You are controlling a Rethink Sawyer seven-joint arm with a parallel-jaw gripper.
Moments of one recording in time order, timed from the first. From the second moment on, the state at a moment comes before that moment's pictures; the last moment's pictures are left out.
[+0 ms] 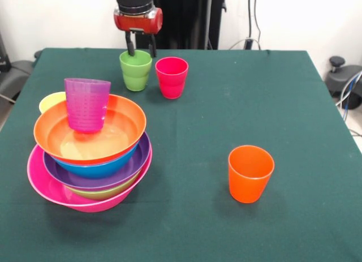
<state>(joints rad) -0.81 -0.65 0.26 2.11 -0.64 0.22 2.04</state>
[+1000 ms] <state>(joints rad) -0.82 -0.65 0.26 2.11 -0.64 0.22 2.04</state>
